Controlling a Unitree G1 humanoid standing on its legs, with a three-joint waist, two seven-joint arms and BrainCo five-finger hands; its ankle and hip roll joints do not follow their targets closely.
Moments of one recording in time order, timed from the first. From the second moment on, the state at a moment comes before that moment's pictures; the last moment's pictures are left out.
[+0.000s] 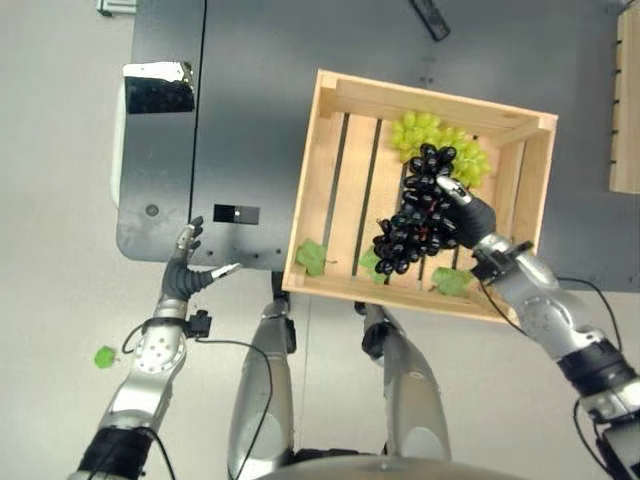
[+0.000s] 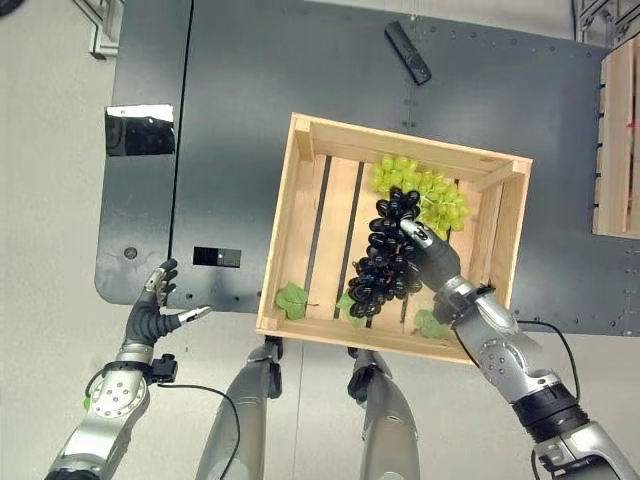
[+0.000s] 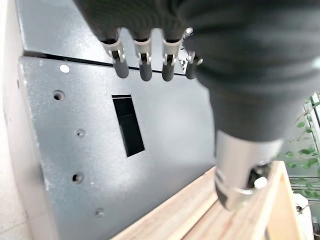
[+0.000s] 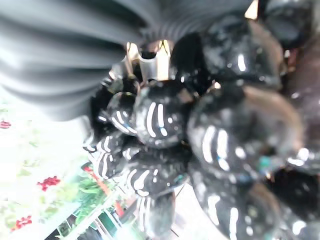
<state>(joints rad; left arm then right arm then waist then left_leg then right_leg) 0.04 0.52 -0.04 0.10 -0.17 -0.23 0.20 -0.31 -0.73 0.25 0.04 1.13 -0.03 0.29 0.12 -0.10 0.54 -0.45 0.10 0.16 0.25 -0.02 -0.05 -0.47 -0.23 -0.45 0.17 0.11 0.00</state>
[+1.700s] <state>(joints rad) 0.00 1.16 -0.03 -0.21 -0.75 -0.05 -0.21 -0.38 -0.84 0.38 0.00 1.04 0.11 0.30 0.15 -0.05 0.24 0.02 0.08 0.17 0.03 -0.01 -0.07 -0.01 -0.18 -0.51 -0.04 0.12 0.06</state>
